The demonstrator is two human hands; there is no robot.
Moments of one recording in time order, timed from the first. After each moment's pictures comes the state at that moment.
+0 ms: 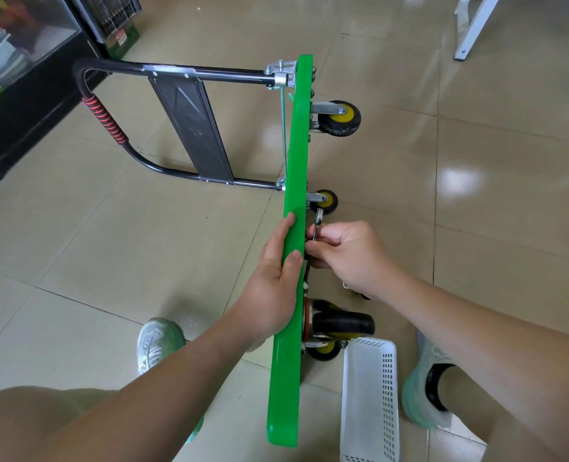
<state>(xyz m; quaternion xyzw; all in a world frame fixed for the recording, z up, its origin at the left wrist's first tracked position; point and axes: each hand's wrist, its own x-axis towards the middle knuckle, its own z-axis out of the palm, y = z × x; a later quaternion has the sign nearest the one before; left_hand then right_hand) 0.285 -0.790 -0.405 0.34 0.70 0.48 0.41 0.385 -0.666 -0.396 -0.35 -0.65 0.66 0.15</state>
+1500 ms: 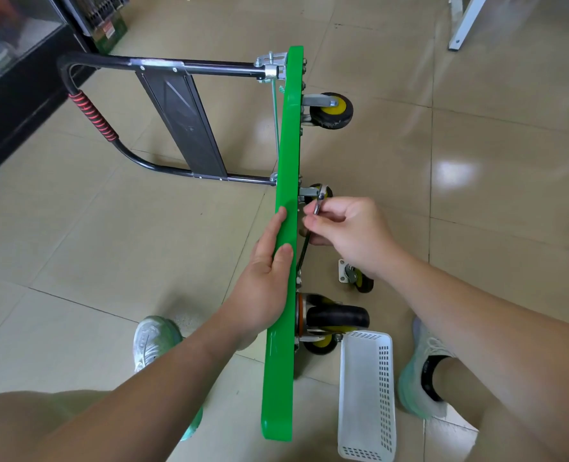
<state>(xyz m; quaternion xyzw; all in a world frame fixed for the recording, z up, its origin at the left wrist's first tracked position) 0.285 -0.789 -0.402 0.32 0.70 0.47 0.43 0.386 -0.647 -0.388 -0.38 -0.65 0.62 0.22</state>
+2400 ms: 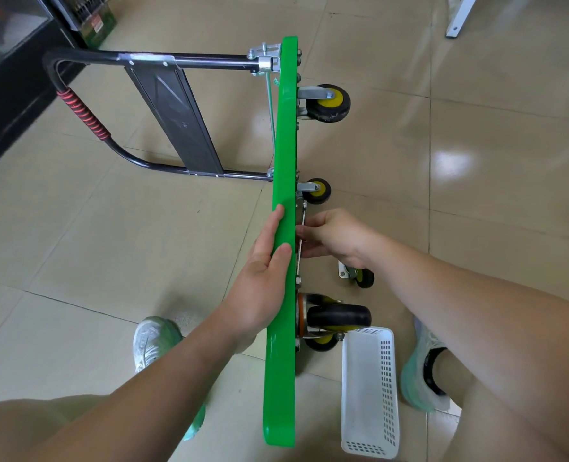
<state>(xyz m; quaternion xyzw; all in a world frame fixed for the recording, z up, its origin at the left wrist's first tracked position) 0.282 -0.788 -0.393 0.31 0.70 0.47 0.44 0.361 -0.618 -0.447 -0.44 -0.54 0.72 0.04</state>
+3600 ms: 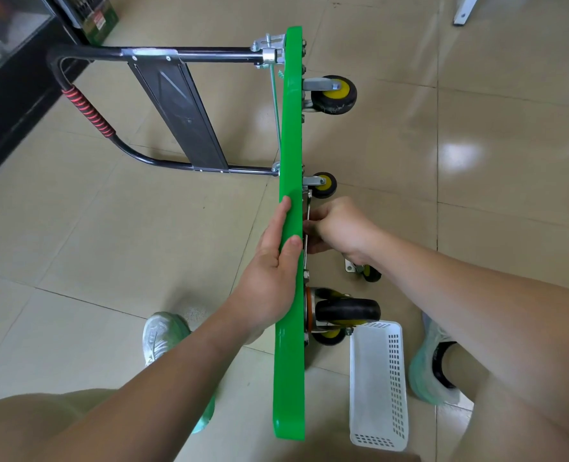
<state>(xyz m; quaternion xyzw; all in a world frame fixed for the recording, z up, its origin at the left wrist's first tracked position) 0.276 -0.787 -0.406 0.35 0.71 0.45 0.42 0.354 -0.629 -0.438 -0.46 -0.60 0.65 0.05</state>
